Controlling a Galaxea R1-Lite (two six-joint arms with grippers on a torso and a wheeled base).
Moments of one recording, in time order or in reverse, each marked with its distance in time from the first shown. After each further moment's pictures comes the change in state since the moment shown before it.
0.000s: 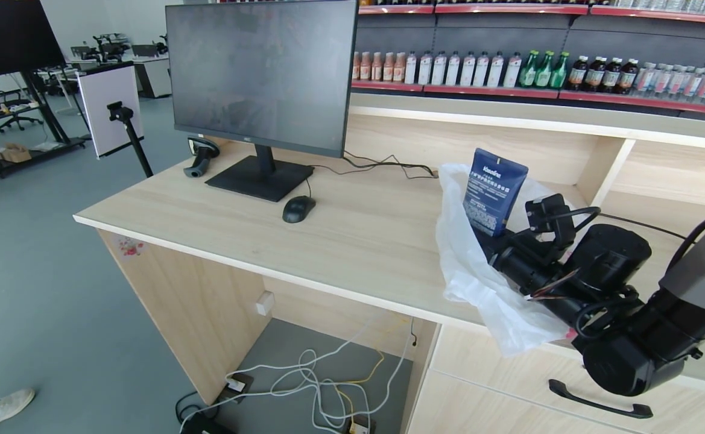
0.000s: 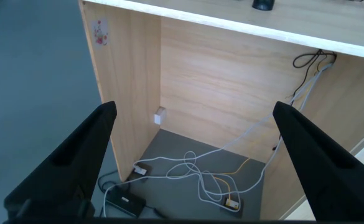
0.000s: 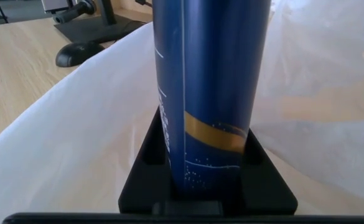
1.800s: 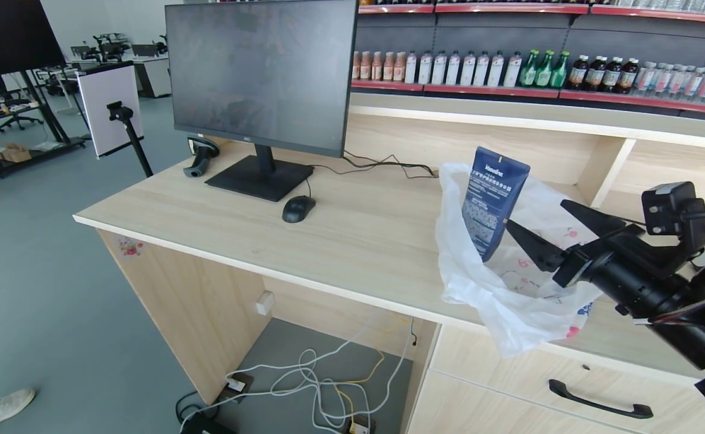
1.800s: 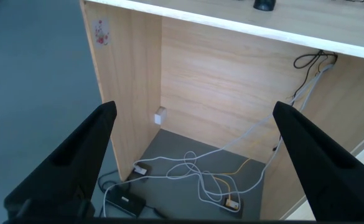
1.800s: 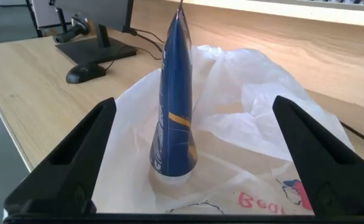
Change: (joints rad) left arm 0.001 0.000 0.000 0.000 0.000 -0.003; right arm -0.067 -0.390 0.307 0.002 0.001 -0.032
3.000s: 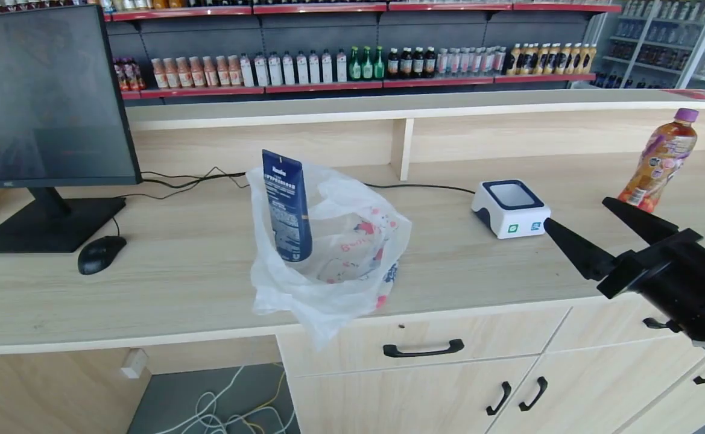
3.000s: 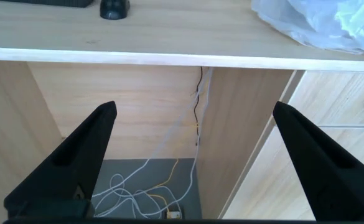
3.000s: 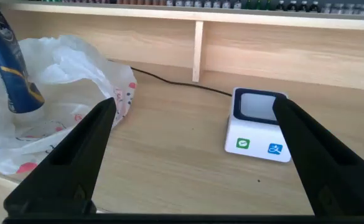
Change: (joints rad) left arm 0.001 0.000 0.000 0.000 0.000 -0.008; right arm -0.018 -0.146 0.100 0.000 0.000 0.014
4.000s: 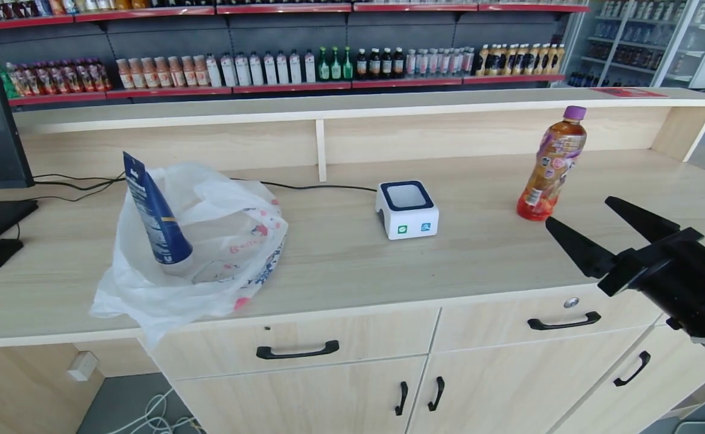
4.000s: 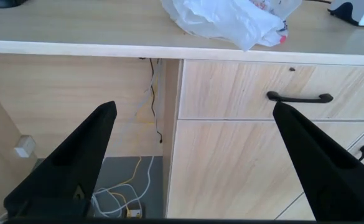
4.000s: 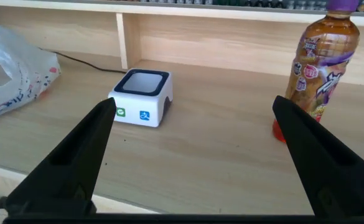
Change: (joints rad) left arm 0.000 0.000 0.000 0.000 0.001 -0.004; right arm -0.026 0.009 -0.005 0.000 0.000 -0.002
